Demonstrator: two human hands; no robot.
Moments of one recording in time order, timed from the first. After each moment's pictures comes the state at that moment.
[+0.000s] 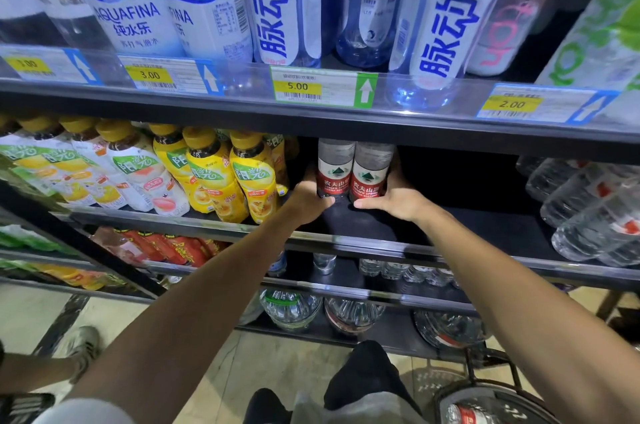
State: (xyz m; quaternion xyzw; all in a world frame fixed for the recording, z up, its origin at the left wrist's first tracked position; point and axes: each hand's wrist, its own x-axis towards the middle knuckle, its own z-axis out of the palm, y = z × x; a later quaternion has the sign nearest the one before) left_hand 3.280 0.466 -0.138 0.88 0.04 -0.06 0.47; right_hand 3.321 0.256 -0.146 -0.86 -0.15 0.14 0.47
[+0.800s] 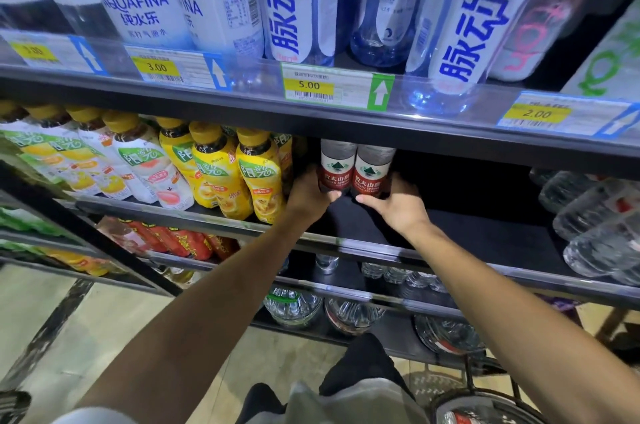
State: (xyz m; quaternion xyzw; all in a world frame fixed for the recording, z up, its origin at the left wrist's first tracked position) left_hand 3.281 0.464 -0.142 0.88 0.09 0.03 0.46; right_hand 3.308 0.269 -0.152 -0.93 -0.06 0.02 0.36
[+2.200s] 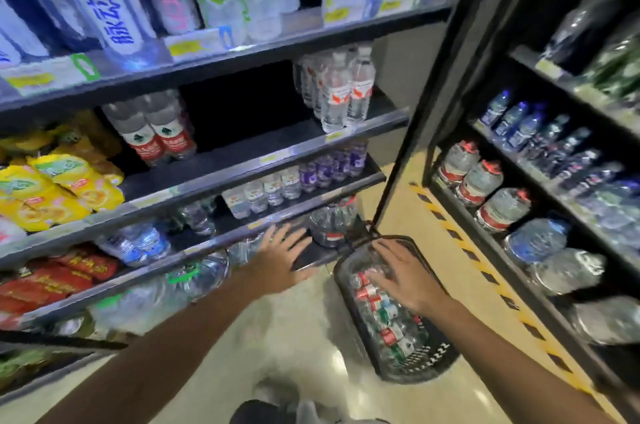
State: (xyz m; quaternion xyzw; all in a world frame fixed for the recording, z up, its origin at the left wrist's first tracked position) left_hand 2.988 0.269 -0.156 0.88 -0.46 -0.10 0.05; right_hand 2.828 0.006 -0.162 -0.95 0.11 0.12 0.26
